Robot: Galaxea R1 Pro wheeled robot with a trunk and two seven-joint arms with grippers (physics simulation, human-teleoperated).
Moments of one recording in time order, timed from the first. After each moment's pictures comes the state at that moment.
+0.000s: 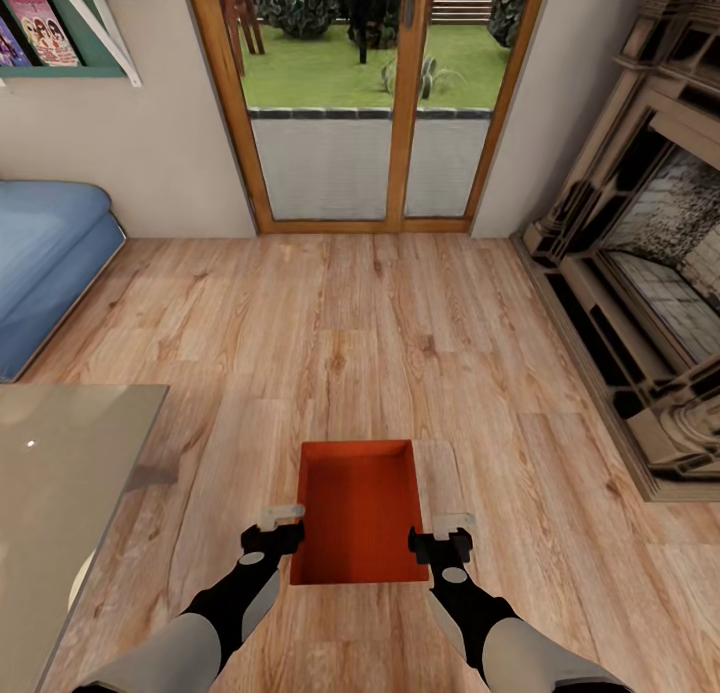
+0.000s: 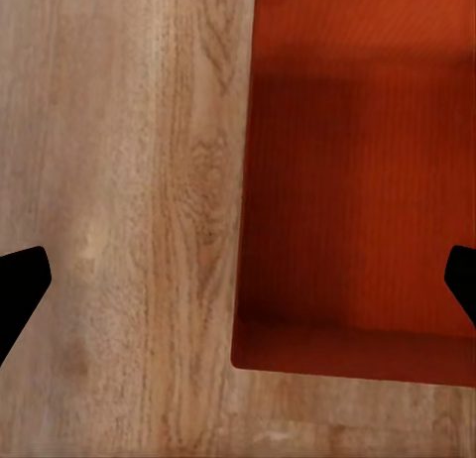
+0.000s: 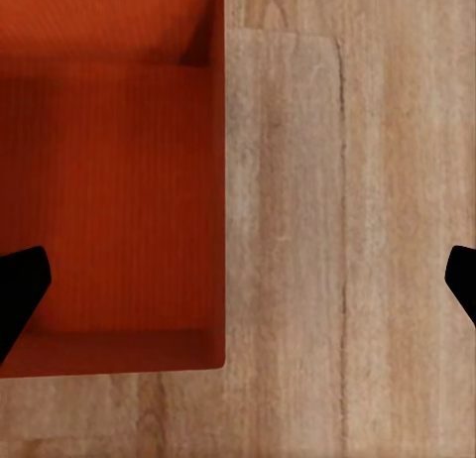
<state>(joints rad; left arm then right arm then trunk) -0.66 -0.11 -0.22 -0.33 0.23 -0.06 0.25 -0.68 0.17 0.00 -0.19 0.15 -0.19 -0.28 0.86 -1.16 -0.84</state>
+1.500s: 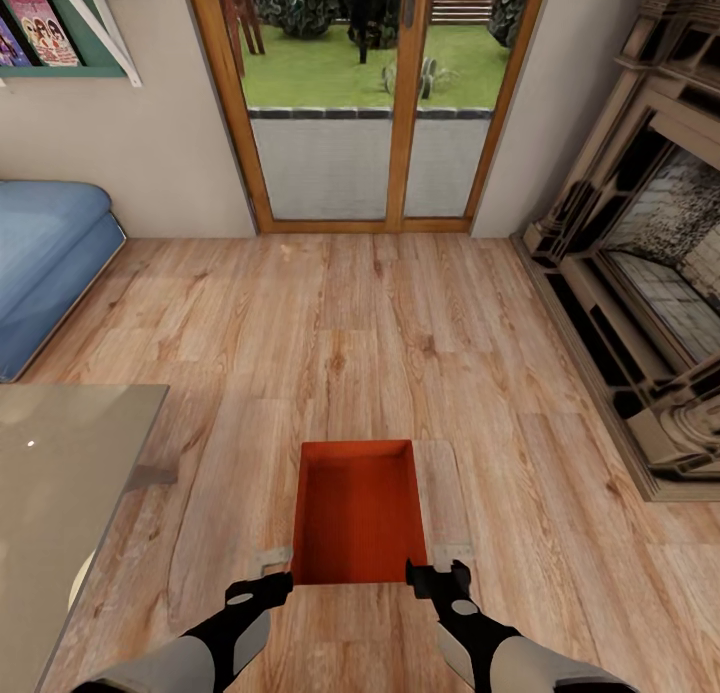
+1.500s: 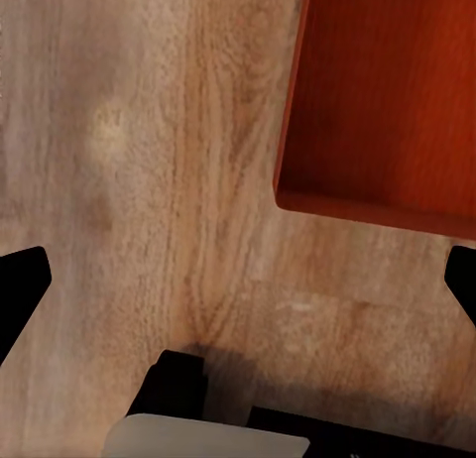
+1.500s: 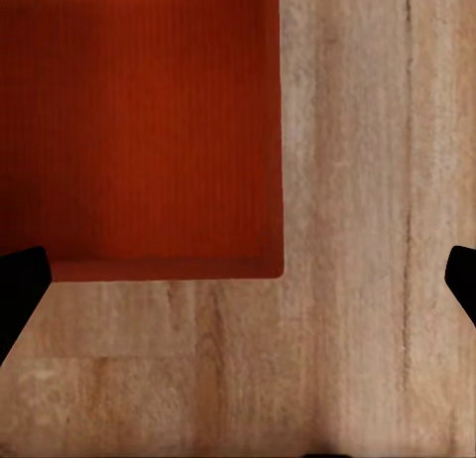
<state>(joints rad) -0.66 -0.10 -0.22 -0.10 0.35 -0.09 0.24 -0.68 0.15 0.00 -0.03 0.06 -0.28 -0.15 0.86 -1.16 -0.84</state>
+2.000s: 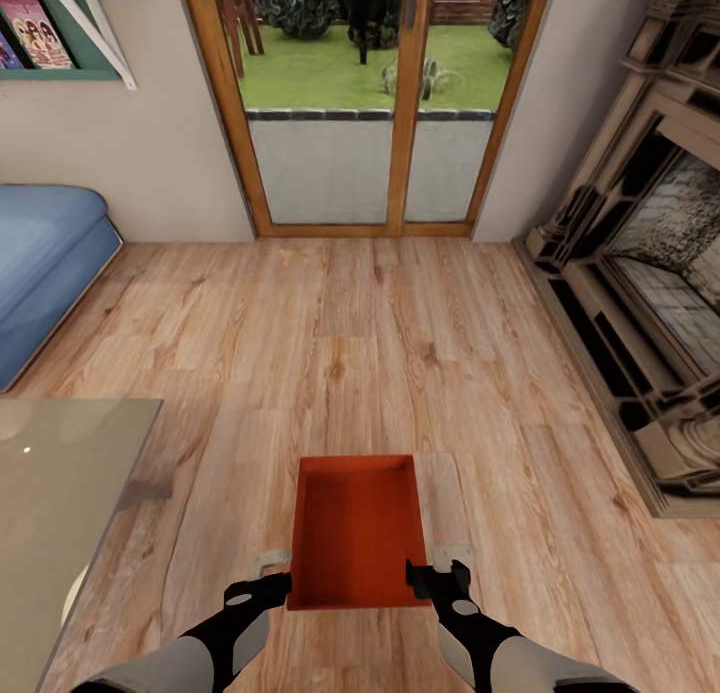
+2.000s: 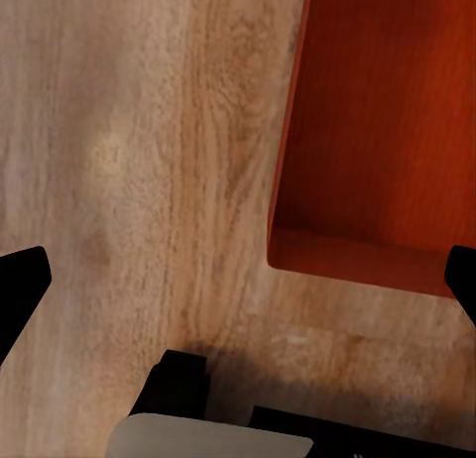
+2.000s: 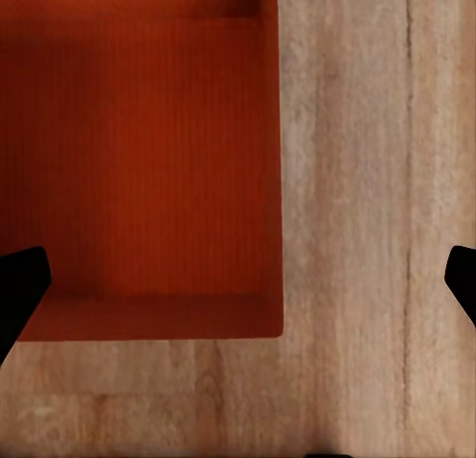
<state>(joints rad) -0.66 -0.10 -0.22 -0.10 0.35 -0.09 0.24 -0.68 0.15 0.00 -0.03 0.06 -0.28 -0.15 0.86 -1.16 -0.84</state>
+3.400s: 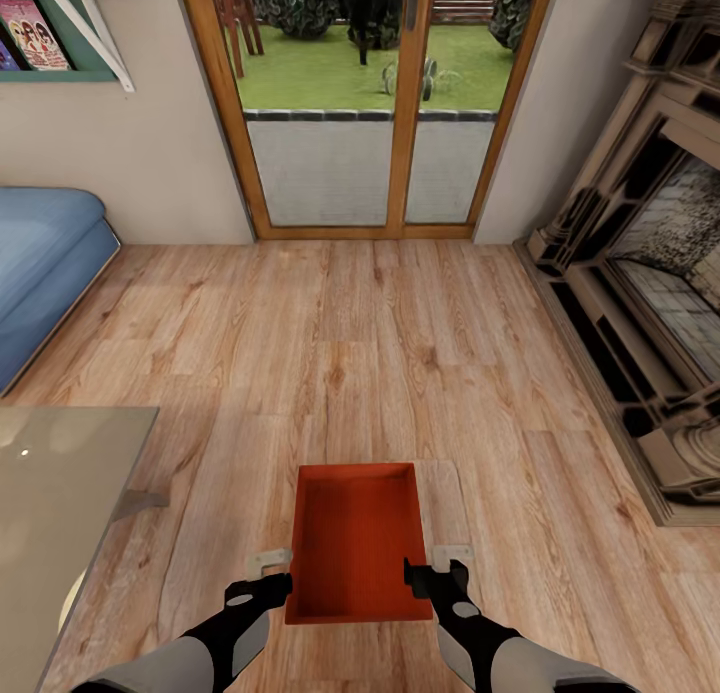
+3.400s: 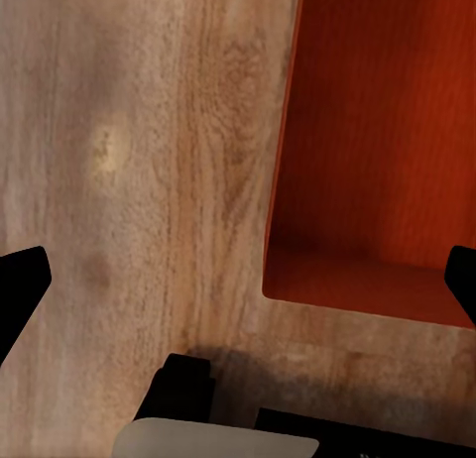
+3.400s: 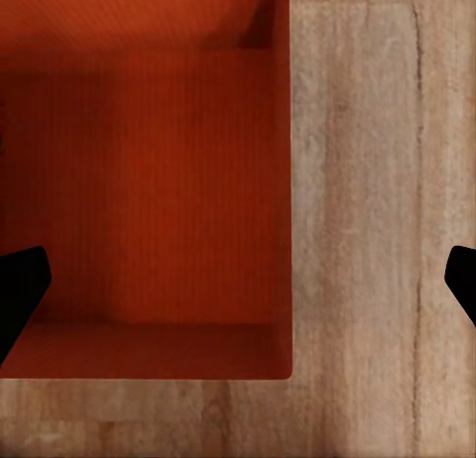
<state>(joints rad) -0.66 -0.10 -0.23 -0.10 0.34 -0.09 0.24 -0.68 0.15 0.00 -0.02 0.06 -0.32 -0.13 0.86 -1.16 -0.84</state>
